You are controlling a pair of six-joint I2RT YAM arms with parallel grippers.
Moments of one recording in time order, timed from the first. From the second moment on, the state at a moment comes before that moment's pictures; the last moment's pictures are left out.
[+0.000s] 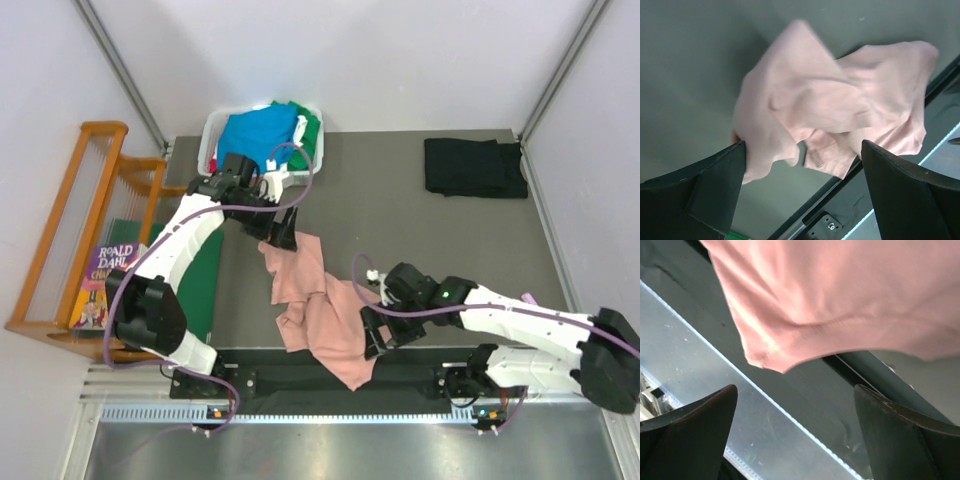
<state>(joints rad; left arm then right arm) -0.26 1.54 1.35 -0.95 0.51 0.16 0.93 1.07 0.61 -0.65 -0.36 0.57</state>
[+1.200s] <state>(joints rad) -0.41 1.71 1.16 -0.72 0.40 0.12 1.25 1.18 0.54 -0.48 -0.20 0.82</state>
